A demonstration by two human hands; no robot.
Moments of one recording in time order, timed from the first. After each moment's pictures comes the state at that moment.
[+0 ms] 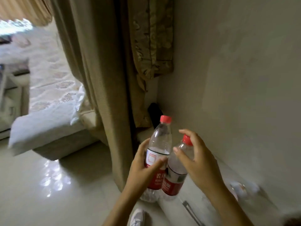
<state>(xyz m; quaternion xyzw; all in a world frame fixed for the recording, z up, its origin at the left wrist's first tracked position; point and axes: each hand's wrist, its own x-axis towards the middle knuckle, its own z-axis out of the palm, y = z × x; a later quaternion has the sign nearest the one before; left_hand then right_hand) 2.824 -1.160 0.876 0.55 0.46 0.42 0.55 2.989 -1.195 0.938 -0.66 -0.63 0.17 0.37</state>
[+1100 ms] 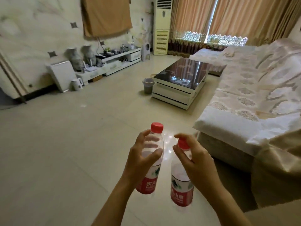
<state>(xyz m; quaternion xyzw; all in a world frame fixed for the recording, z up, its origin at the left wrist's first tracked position) 2.279 -1.468 0.918 0.30 0.71 0.62 0.12 2.391 -1.337 0.954 -0.16 -0.90 0.33 0.25</state>
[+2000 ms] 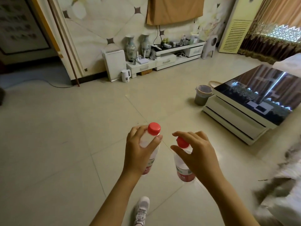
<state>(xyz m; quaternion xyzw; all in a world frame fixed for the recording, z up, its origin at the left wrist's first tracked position) 1.822 -1.384 0.899 0.05 0.81 0.58 -0.09 1.865 -1.212 0.923 0.04 -0.94 0.27 0.20</state>
